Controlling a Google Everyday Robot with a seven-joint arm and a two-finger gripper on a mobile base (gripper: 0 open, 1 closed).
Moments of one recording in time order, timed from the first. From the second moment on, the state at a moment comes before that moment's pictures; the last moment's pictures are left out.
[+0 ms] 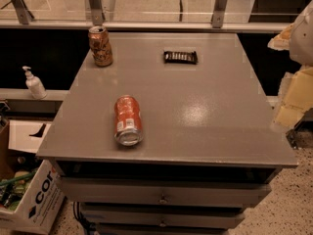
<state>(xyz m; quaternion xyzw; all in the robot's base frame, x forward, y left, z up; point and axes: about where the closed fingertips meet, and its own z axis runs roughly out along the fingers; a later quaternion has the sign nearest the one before) 0.438 -0.217 0.976 -0.60 0.78 -0.03 0.16</state>
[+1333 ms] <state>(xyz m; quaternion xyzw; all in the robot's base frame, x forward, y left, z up) 0.511 -0.184 0.921 -0.59 0.76 0.07 0.26</state>
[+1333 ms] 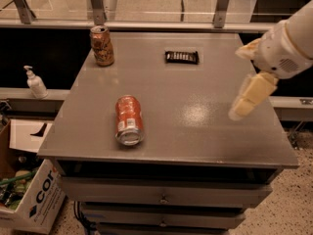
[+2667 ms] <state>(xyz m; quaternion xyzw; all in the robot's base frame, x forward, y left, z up) 0.592 -0.144 0.872 -0.52 0.75 0.17 0.38</state>
